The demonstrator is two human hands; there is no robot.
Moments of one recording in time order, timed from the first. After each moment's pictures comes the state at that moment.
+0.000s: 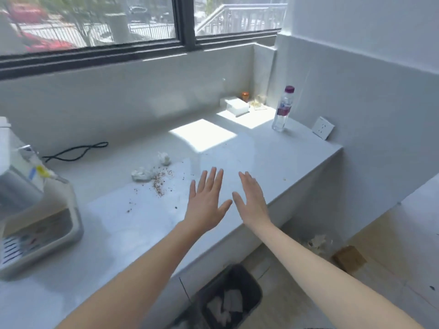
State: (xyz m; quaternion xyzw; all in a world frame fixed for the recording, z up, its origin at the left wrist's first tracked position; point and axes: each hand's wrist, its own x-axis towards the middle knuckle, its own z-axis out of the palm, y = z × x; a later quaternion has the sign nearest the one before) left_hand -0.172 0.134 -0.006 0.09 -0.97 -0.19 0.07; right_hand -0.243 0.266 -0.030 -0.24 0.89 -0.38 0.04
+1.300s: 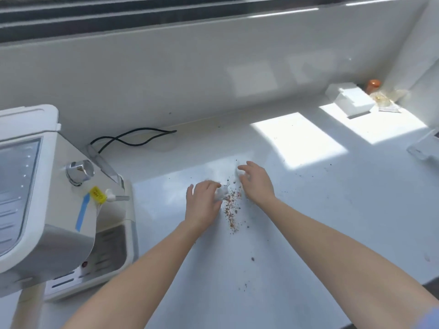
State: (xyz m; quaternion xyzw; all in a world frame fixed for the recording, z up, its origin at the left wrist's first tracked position) left_hand -0.237 -0.146 -0.123 0.30 -0.92 -0.23 0.04; right_hand -0.387 -0.056 -0.107 -0.34 0.89 -0.27 0.16
